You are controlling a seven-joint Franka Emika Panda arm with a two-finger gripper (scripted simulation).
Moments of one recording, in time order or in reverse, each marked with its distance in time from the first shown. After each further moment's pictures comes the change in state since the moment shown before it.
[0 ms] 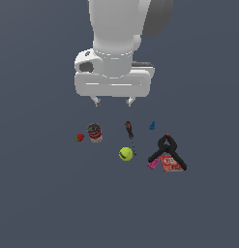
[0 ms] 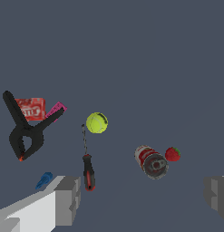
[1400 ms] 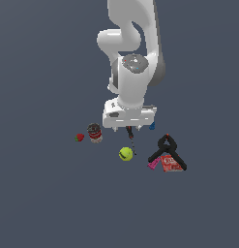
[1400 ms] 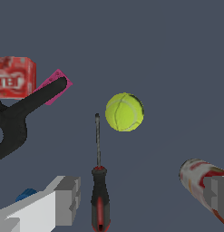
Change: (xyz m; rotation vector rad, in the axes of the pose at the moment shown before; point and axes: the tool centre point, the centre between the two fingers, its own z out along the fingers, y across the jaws) arm -0.027 -0.061 0.165 0.018 -0.011 -0.093
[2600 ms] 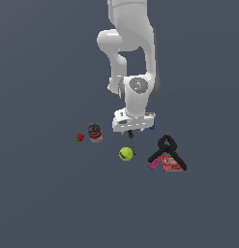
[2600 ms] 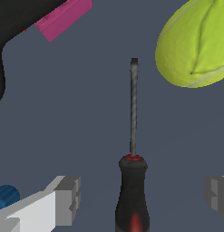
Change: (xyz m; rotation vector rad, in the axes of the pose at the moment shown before) arm -0.055 -0.043 0.101 0.026 -0.008 -0.063
